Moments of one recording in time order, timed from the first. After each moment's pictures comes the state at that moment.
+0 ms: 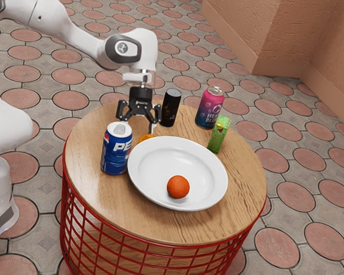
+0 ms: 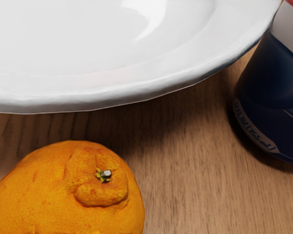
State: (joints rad) arm -1.09 -0.74 1.32 -2.25 0.08 1.87 1.49
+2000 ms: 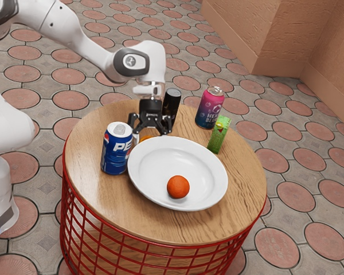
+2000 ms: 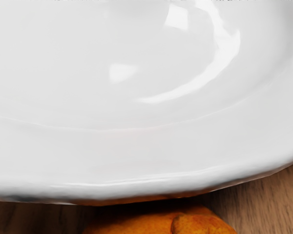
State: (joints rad) arm -1.24 -0.74 1.41 -2.26 0.07 2.01 1.45
